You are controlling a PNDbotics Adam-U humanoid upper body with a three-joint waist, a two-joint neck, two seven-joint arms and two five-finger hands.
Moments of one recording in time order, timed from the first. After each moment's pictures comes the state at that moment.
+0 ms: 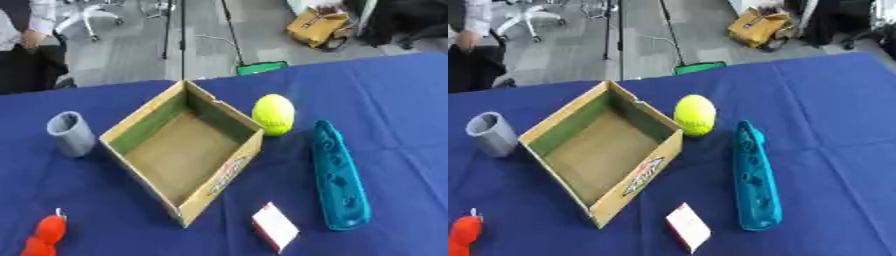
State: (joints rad) left arm -0.45 0.34 0.16 -1.99 -0.32 -0.27 0.56; right arm -0.31 -0.97 -0.01 -1.99 0.62 0.46 -0.13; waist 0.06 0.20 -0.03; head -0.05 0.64
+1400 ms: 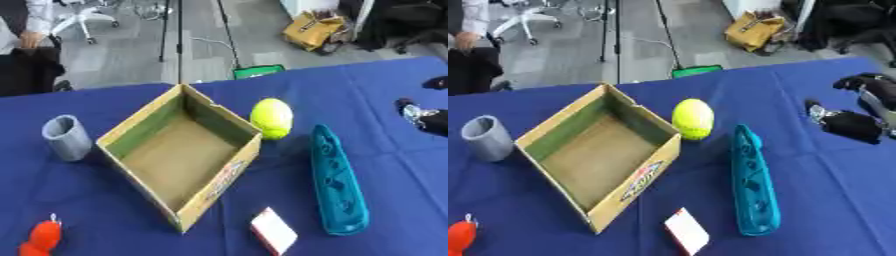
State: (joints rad) left arm -0.46 0.35 0.15 -1.99 -0.32 -0.27 0.55; right arm -0.34 -1.08 0.26 -1.89 0.44 0.69 0.23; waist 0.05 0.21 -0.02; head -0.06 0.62
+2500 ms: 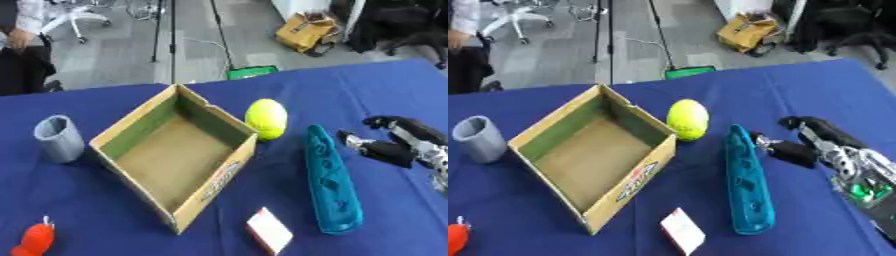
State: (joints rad) left arm -0.46 0.34 0.15 -1.99 -0.31 -0.26 0.56; right arm -0.35 -0.84 0.35 -1.80 0.39 0.70 0.23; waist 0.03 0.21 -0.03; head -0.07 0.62
